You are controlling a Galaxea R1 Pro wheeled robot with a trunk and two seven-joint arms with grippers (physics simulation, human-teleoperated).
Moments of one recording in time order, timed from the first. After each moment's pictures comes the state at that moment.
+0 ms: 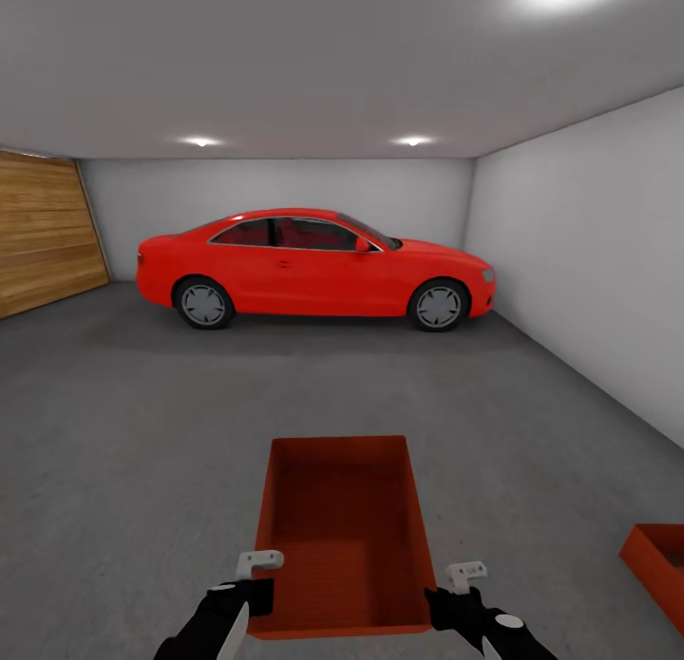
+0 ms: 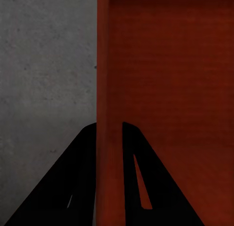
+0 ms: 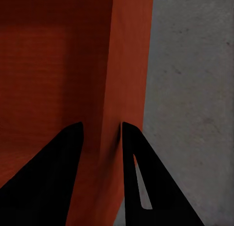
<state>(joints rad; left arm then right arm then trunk) -0.42 -0.15 0.15 -0.55 -0.13 0.33 0.07 -0.44 -0.04 0.10 -0.35 -0.10 -0.01 0.25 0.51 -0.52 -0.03</state>
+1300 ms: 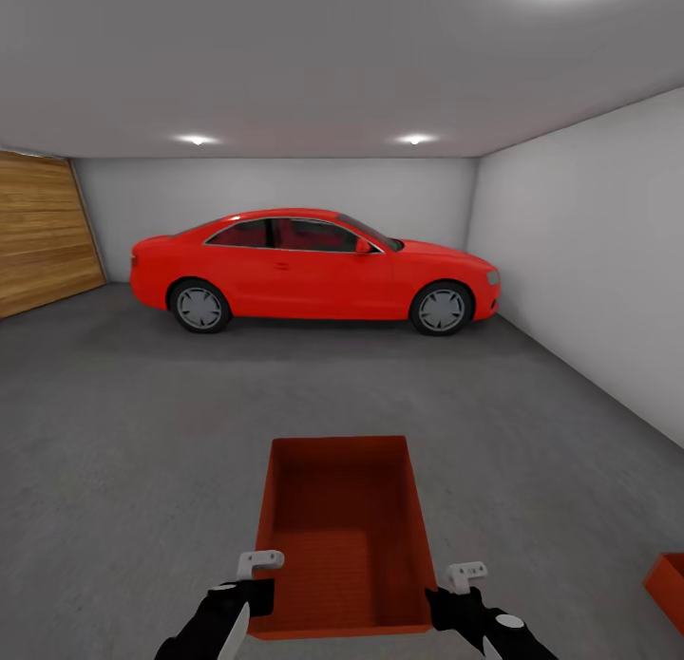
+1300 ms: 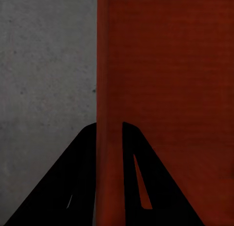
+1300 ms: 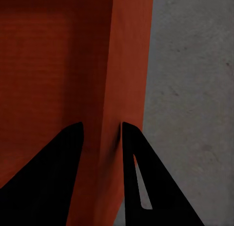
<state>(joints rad) -0.42 -0.15 0.15 -0.55 -0.13 0.33 0.08 -0.44 -0.04 0.11 -0.35 -0.10 -0.01 0.25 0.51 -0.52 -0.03</state>
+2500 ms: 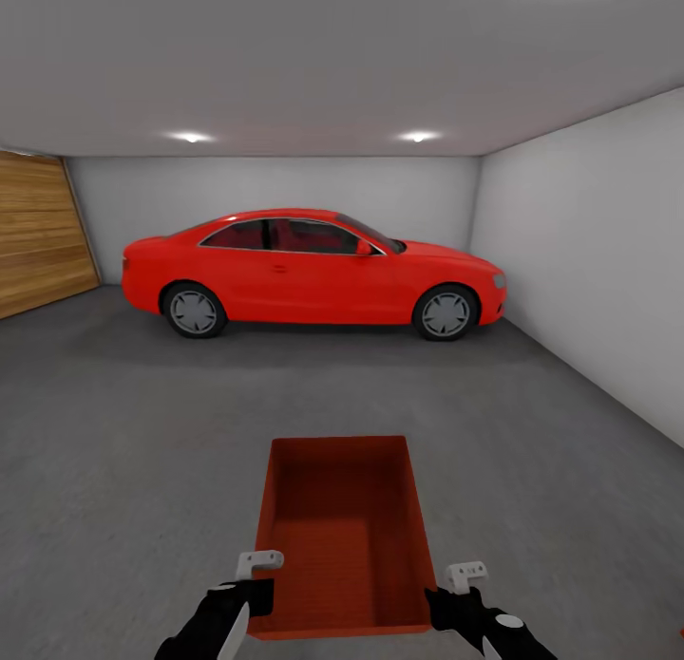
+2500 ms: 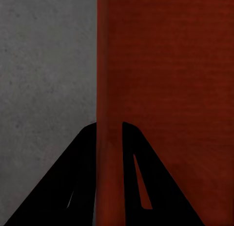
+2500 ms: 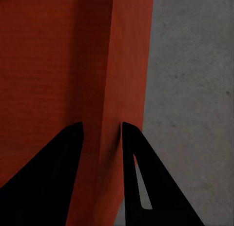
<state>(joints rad) -0.42 -0.15 0.15 -0.55 -0.13 0.33 0.08 -0.44 -0.04 0.10 -0.35 -0.10 -0.01 0.24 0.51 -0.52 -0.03</state>
